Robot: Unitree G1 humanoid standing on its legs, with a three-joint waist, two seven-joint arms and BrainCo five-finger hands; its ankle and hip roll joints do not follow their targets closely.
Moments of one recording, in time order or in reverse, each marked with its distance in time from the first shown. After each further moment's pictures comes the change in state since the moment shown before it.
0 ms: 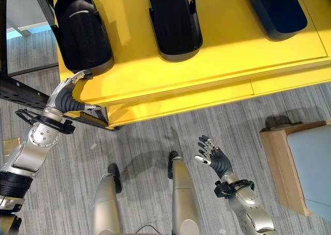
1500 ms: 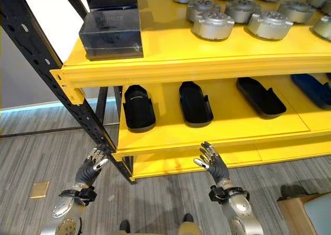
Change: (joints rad) left arm 0.584 -0.382 -0.089 0.119 -0.949 -0.149 -0.173; right arm 0.010 0.110 0.055 0.138 0.002 -0.097 -0.081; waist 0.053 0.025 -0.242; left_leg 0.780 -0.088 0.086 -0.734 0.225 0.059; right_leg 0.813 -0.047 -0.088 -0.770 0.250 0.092
